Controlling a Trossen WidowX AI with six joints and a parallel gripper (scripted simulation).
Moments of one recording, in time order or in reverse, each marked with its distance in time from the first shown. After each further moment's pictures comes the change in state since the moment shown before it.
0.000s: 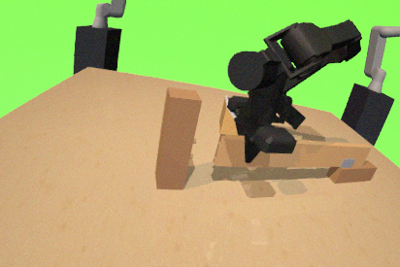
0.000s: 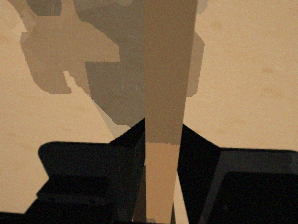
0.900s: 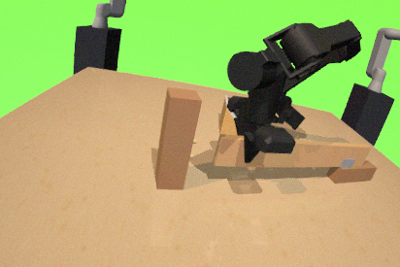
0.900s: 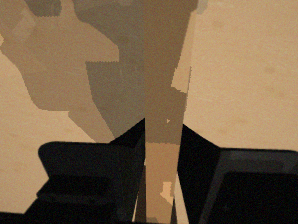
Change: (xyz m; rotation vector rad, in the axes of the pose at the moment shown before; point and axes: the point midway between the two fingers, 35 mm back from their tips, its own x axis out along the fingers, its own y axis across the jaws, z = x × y) arm 0.001 0.002 0.000 0.003 0.002 0.000
